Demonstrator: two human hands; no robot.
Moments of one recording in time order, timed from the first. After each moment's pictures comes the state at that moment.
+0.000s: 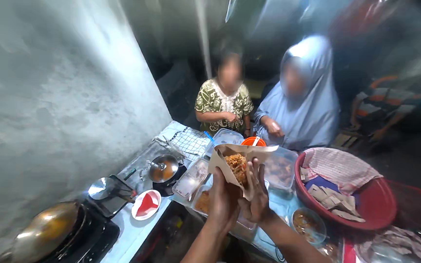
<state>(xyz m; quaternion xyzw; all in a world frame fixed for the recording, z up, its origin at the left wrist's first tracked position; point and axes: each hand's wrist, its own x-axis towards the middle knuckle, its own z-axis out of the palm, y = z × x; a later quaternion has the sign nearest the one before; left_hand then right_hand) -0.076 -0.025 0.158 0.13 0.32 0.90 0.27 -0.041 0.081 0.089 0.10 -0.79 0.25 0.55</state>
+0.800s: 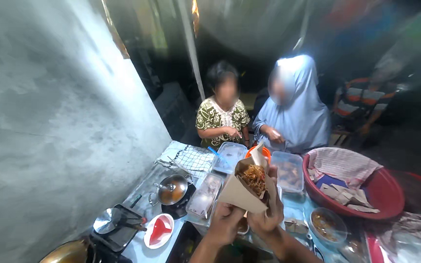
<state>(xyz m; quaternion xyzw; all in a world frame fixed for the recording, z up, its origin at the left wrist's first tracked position) -0.127 -0.119 0.150 0.45 0.37 0.78 0.24 -0.077 -0.007 0.138 0.07 -0.64 0.36 0.68</state>
